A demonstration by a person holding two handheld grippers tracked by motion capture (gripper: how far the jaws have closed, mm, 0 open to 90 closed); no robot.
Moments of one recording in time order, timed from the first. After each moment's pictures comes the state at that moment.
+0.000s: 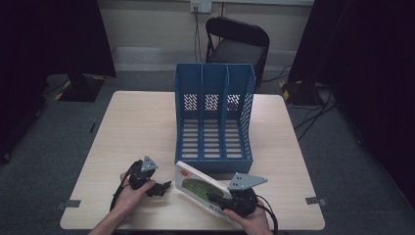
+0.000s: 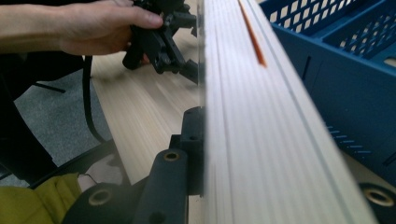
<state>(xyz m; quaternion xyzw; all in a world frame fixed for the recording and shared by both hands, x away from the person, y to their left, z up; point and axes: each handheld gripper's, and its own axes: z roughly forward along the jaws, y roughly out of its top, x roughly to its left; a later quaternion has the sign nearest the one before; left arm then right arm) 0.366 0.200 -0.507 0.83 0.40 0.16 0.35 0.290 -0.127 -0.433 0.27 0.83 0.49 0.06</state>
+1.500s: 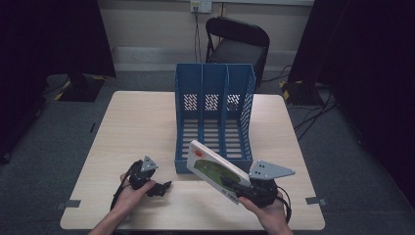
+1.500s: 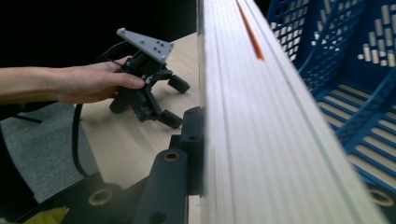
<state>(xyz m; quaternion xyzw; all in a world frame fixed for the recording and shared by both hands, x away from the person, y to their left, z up) 0.366 0.200 -0.507 0.83 0.40 0.17 0.35 0.291 -0.160 -0.375 0.29 0.79 0.53 0.12</state>
